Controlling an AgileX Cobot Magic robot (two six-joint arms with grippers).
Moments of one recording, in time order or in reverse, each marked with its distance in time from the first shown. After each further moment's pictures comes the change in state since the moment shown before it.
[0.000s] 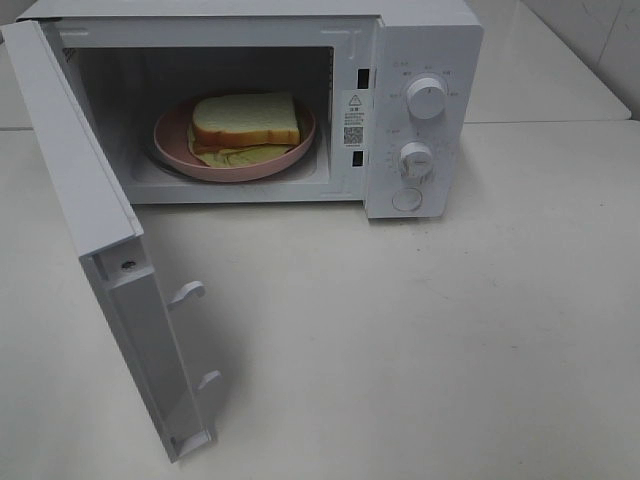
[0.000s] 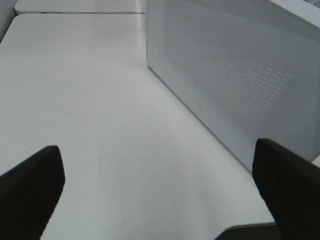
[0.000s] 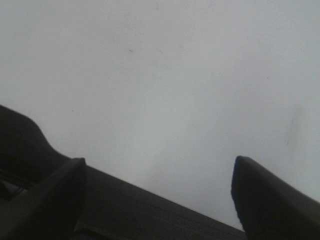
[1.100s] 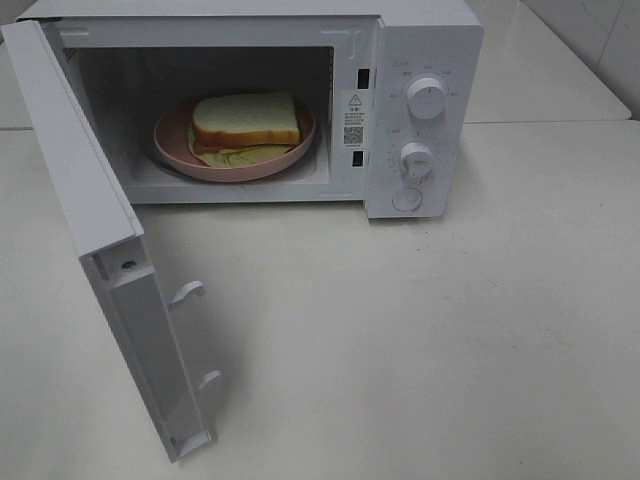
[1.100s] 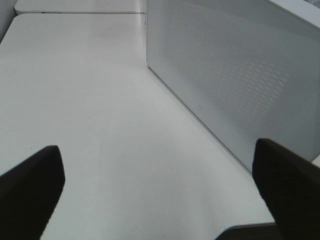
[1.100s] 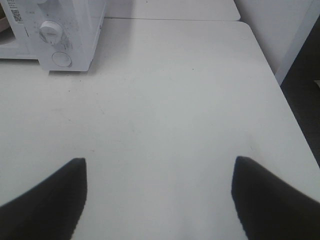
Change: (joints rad) left arm 0.000 0.000 0.000 0.000 0.000 0.000; right arm -0.402 -0.488 0.122 0.121 -0.156 -0.005
